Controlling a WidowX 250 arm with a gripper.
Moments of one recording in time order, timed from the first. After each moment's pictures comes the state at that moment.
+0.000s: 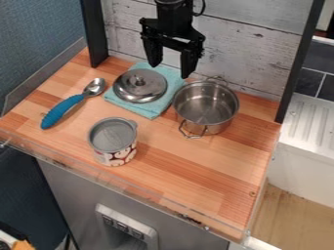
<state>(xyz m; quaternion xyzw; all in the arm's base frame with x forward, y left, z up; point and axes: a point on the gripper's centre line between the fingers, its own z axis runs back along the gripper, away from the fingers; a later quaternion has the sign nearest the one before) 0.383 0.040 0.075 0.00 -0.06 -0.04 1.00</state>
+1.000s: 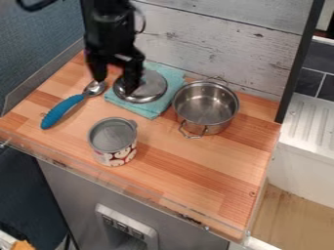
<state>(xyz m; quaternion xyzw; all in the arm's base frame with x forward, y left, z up) 0.315 0.114 0.059 0.04 -0.03 -0.01 1.00</state>
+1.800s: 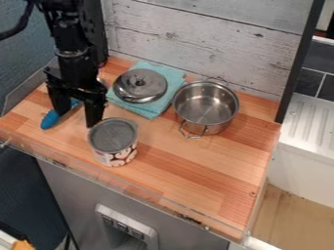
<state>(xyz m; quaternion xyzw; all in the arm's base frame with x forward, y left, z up) 0.267 0.139 0.028 0.04 0.02 0.01 1.00</state>
